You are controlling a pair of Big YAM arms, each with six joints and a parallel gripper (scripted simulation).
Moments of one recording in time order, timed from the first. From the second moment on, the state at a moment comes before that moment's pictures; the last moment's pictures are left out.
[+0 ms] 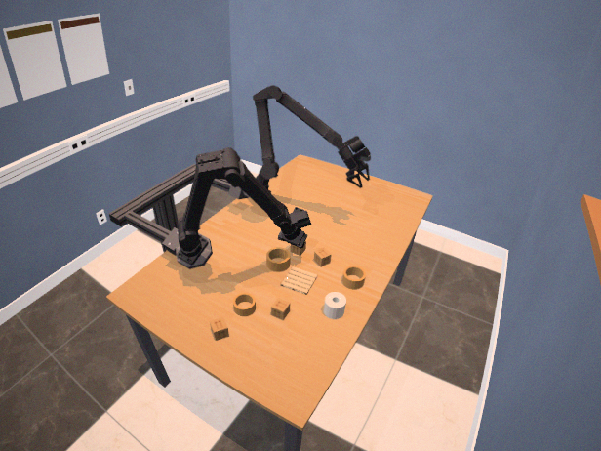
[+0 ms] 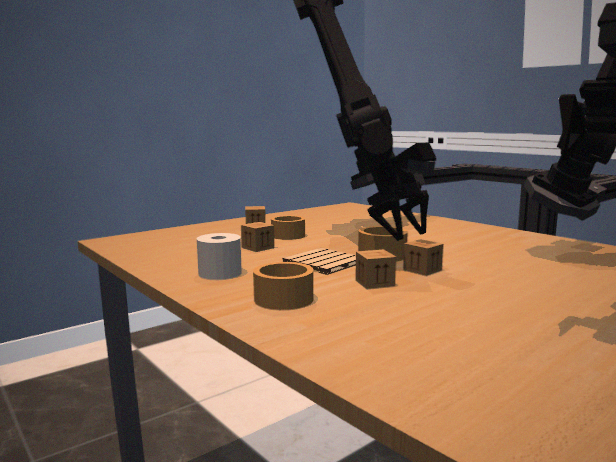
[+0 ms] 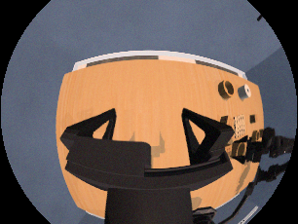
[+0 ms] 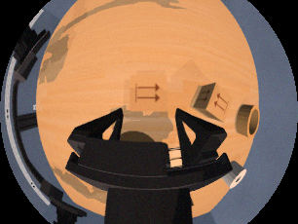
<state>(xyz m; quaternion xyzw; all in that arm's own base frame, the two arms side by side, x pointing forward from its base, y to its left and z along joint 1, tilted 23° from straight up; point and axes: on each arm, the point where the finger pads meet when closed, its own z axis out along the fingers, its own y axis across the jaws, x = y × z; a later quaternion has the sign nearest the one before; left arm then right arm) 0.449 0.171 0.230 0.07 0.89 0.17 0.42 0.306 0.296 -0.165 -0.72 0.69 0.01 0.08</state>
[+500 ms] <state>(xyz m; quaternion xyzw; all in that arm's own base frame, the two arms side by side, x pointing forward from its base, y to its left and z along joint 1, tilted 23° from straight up) 0.449 0.171 0.230 0.07 0.89 0.17 0.42 0.308 0.299 -0.184 -0.72 0.69 0.01 0.07</state>
